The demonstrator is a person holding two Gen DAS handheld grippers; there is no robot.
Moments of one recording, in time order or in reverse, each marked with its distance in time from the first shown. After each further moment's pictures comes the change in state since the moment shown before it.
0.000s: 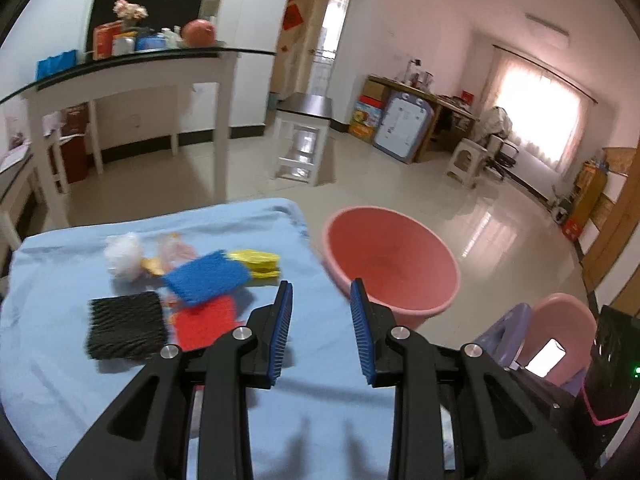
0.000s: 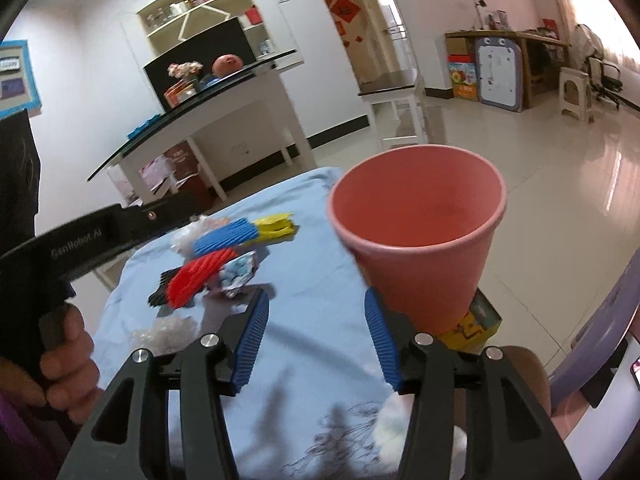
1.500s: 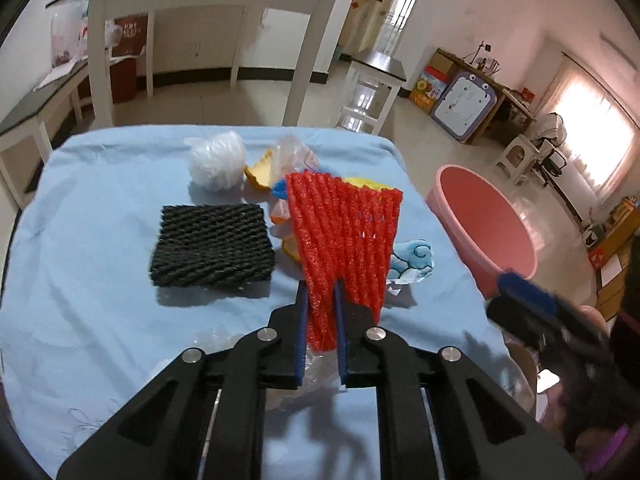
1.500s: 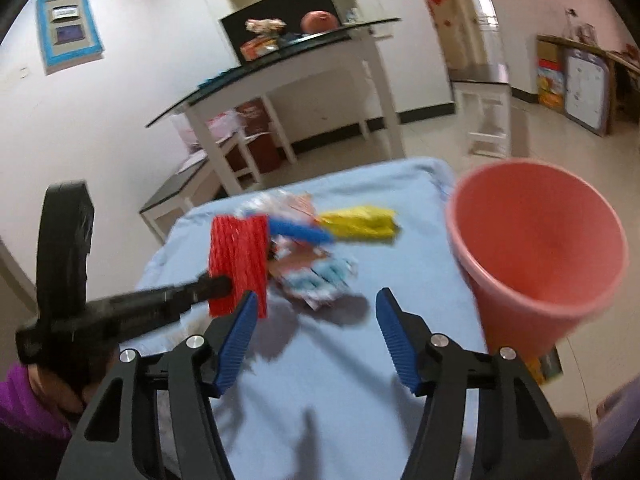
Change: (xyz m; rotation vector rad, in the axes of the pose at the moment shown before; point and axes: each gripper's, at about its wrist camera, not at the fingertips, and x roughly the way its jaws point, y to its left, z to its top) left arm 0.009 0.101 -0.045 -0.190 0.179 0.104; right arm 0.073 0.058 0.032 -0.200 0.123 0.246
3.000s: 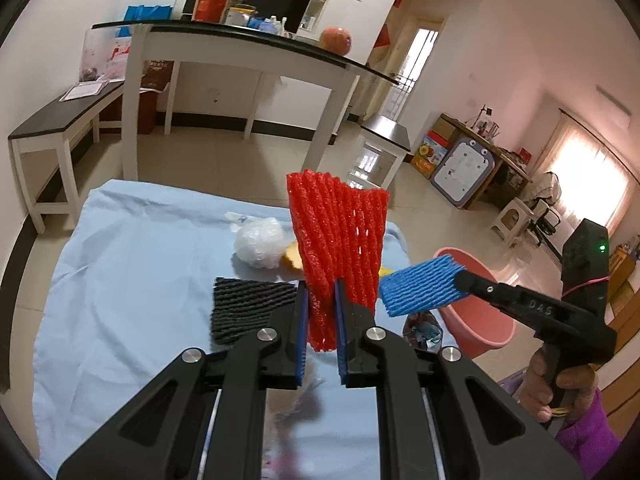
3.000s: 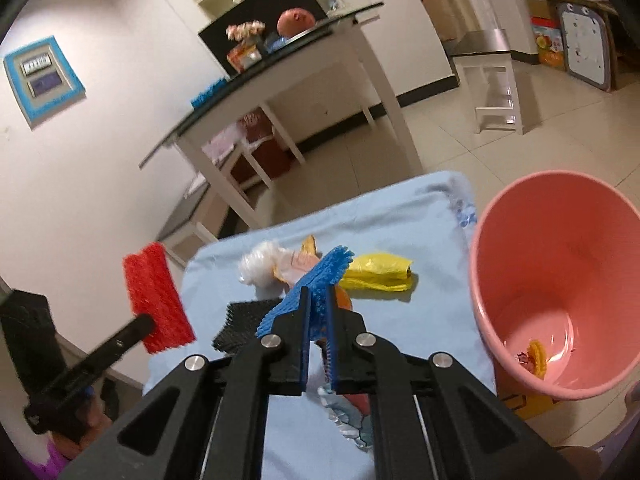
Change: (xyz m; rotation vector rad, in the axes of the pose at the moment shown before) left arm -0.063 0.025 0.028 -0.088 -0.219 -0.023; right arm 0.023 -0.035 0.067 0.178 0.029 0.084
